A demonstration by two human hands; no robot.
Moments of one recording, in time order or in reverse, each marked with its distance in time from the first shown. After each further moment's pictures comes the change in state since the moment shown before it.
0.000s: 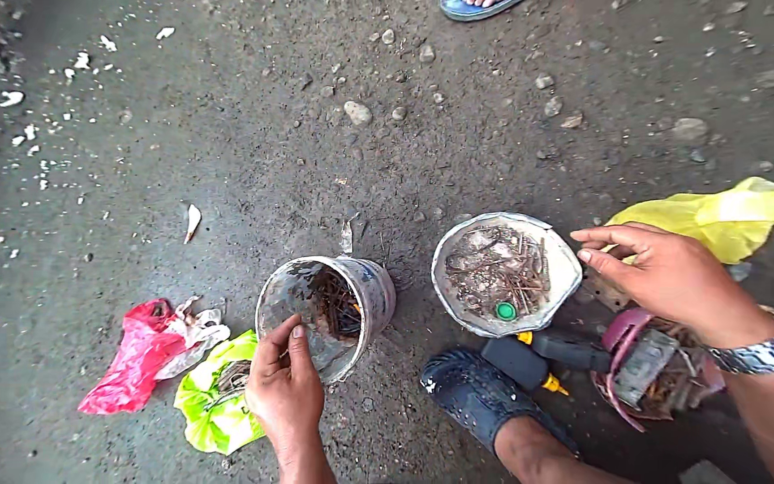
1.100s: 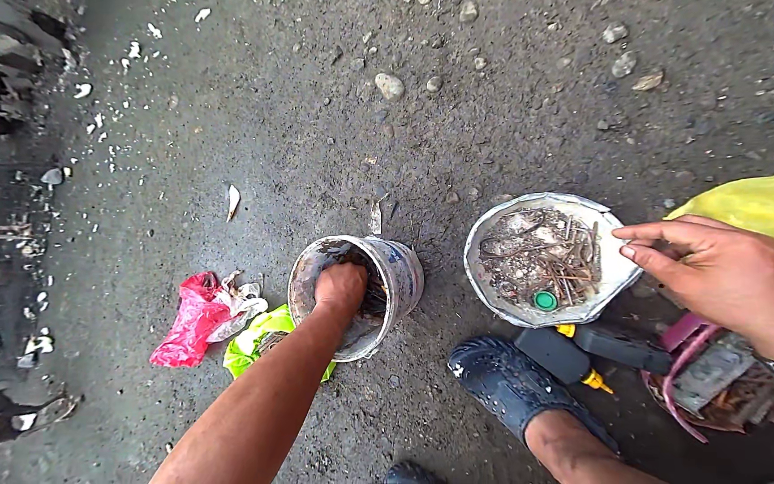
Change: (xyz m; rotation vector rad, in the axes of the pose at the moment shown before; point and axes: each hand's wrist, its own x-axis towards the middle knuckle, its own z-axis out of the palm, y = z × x) left_hand 0.077 0.008 0.079 1.395 -1.061 0.121; right_hand -0.004 0.006 0.025 -0.016 0.021 -0.068
